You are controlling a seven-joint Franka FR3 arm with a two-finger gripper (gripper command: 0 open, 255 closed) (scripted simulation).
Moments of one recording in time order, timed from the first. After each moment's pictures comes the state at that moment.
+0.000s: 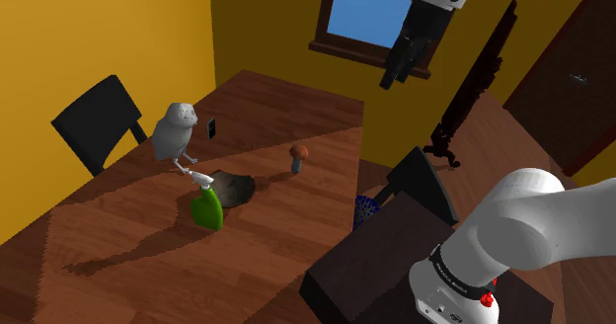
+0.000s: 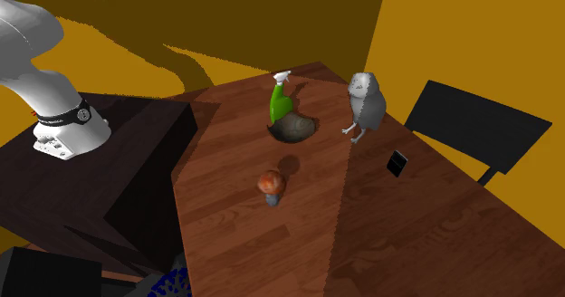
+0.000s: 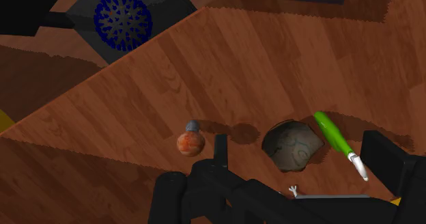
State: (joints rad) arm 0.01 -0.77 0.00 -2.34 0.06 1.65 -0.13
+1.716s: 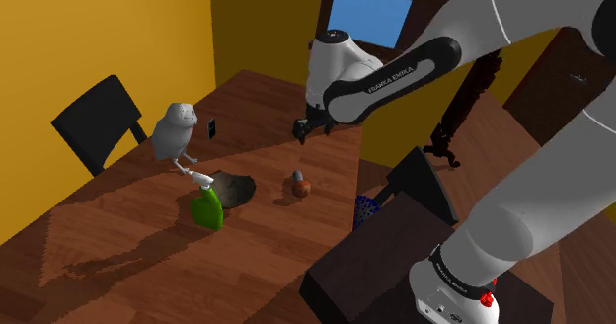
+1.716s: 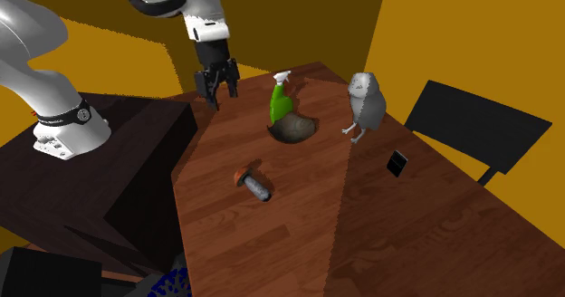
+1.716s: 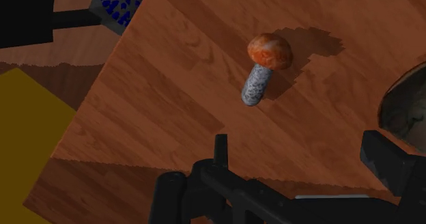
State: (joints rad) arm -0.20 -0.05 0.33 -2.42 -0.35 2.45 0.60
